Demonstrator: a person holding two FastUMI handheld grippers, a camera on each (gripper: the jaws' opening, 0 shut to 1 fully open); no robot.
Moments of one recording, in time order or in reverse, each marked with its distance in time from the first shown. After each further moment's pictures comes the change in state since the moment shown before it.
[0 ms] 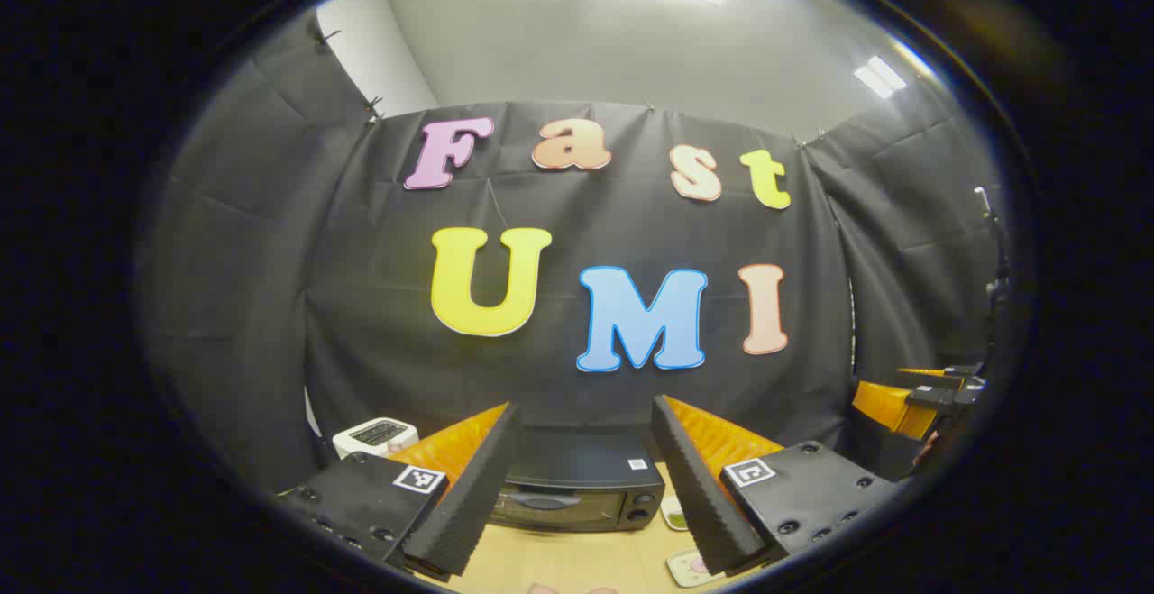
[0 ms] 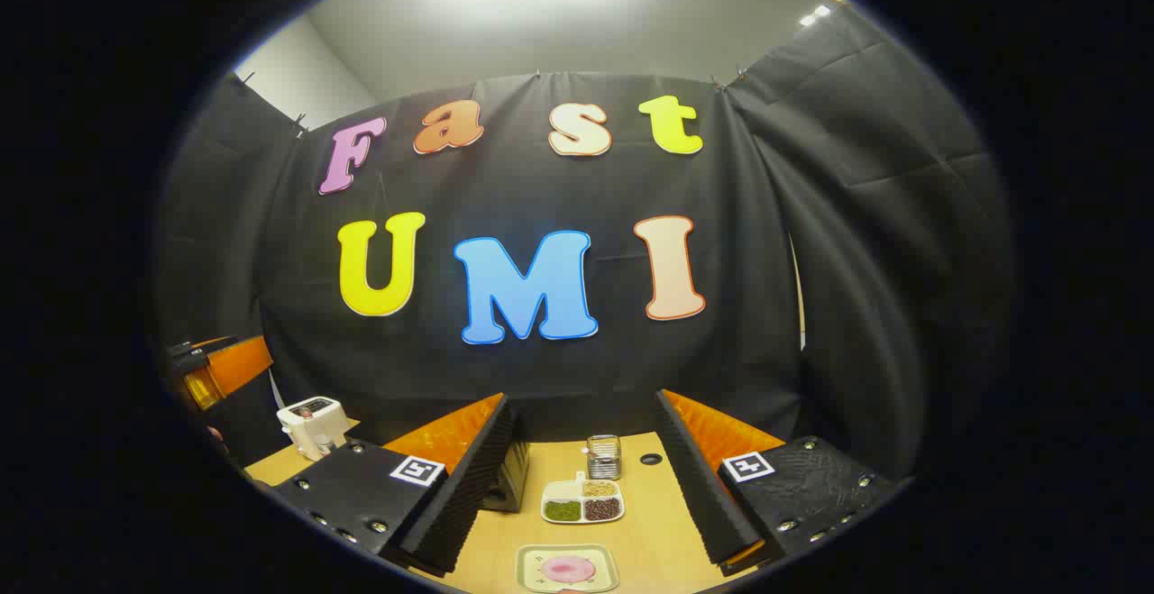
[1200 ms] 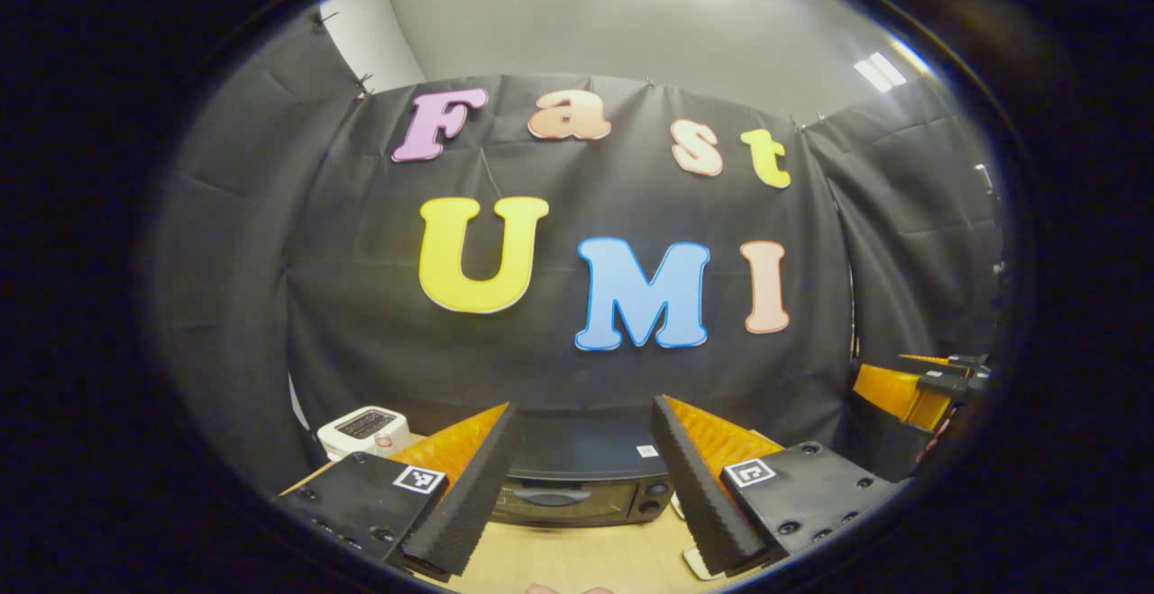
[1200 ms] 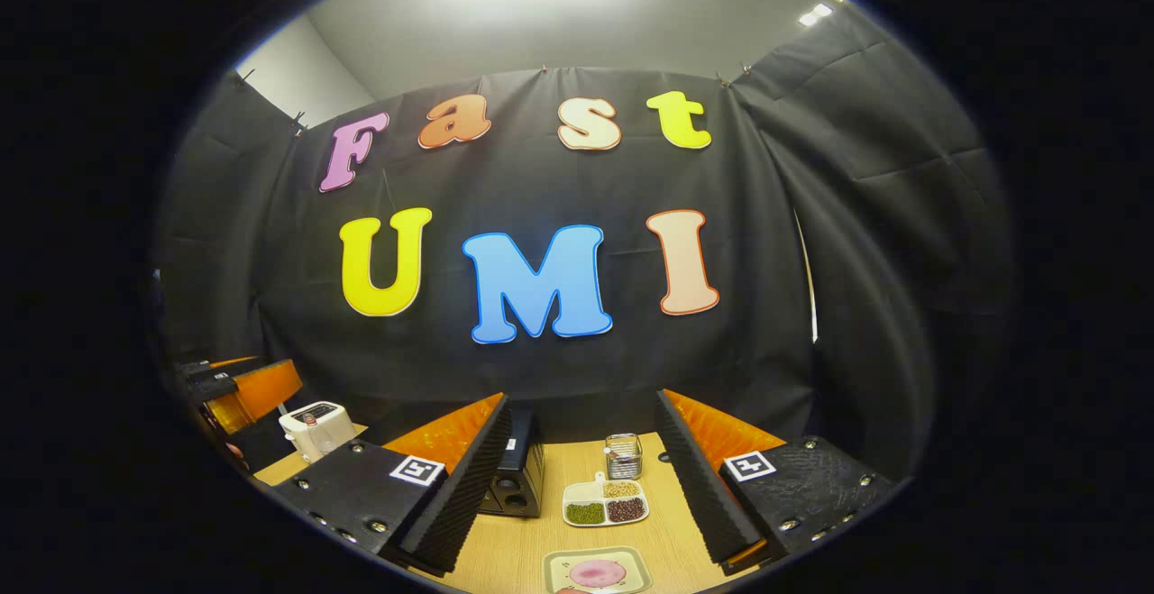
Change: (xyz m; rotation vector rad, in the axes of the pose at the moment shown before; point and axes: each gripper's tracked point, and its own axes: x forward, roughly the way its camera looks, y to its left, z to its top) left arm 0.053 0.028 -0.052 0.005 0.107 -0.056; right arm 0.018 0.050 -0.016 0.016 0.012 0.000
